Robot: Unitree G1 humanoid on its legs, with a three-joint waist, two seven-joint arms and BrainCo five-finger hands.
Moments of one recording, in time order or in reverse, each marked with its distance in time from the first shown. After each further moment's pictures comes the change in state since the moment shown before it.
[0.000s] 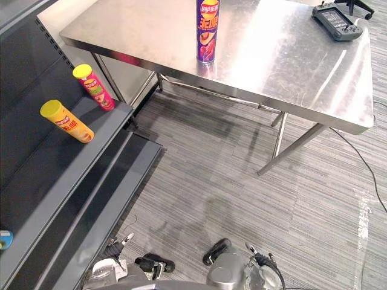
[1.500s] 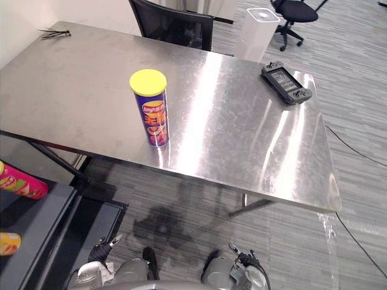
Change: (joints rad) left arm 0.051 0.110 -0.086 -0.032 -0.081 -0.026 -0.036; right arm 0.019 0.039 0.130 0.037 -0.009 -0.018 0.040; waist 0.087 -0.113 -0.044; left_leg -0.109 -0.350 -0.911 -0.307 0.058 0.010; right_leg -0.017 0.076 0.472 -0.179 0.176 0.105
